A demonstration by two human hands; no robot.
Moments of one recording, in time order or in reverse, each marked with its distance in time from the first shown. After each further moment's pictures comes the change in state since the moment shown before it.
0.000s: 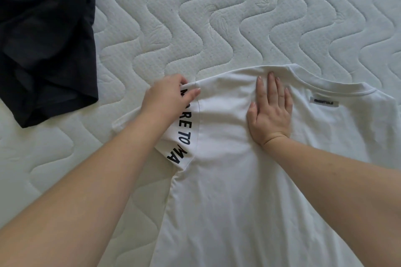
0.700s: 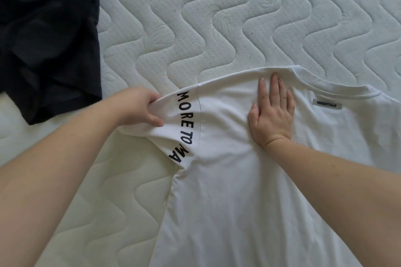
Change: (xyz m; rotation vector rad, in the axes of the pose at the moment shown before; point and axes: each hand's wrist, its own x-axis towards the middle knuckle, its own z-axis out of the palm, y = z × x) left_hand 0.000 -0.054 -0.051 0.298 -0.500 0.023; right_hand 0.001 0.002 -0.002 -0.002 -0.049 0.011
